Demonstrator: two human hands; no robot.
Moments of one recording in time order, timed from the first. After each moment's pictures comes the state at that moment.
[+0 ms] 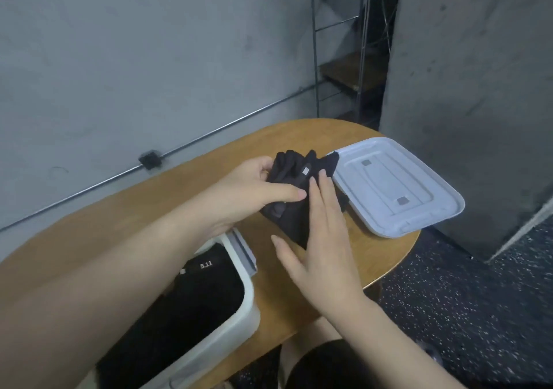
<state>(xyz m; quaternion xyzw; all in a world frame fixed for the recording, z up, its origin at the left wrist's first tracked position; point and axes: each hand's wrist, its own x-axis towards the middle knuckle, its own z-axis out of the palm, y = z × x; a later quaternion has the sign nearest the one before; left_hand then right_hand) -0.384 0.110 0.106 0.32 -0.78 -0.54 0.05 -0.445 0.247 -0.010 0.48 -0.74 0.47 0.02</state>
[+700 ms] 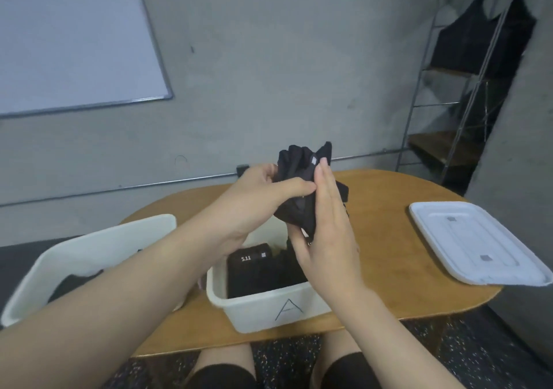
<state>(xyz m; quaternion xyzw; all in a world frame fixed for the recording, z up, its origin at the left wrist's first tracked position) -0.162 0.197 0.191 0.36 -0.70 -0.53 0.30 -0.286 0.236 0.078 0.63 -0.54 0.55 0.10</state>
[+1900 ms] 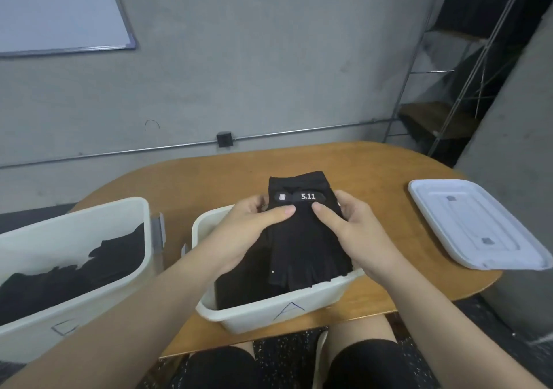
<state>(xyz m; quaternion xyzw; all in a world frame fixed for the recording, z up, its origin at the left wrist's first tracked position) -0.153 0.107 0.063 0.38 -0.58 -0.67 0.28 -0.336 0.196 0.057 0.44 -0.56 0.56 -0.42</state>
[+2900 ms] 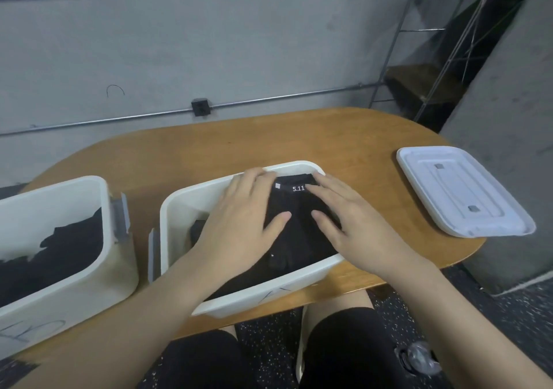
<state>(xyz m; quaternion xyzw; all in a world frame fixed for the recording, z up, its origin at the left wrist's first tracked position) -0.162 0.115 0.026 0.35 -0.91 -0.10 0.21 -0.366 0.209 0.018 0.68 -0.68 0.26 -0.10</state>
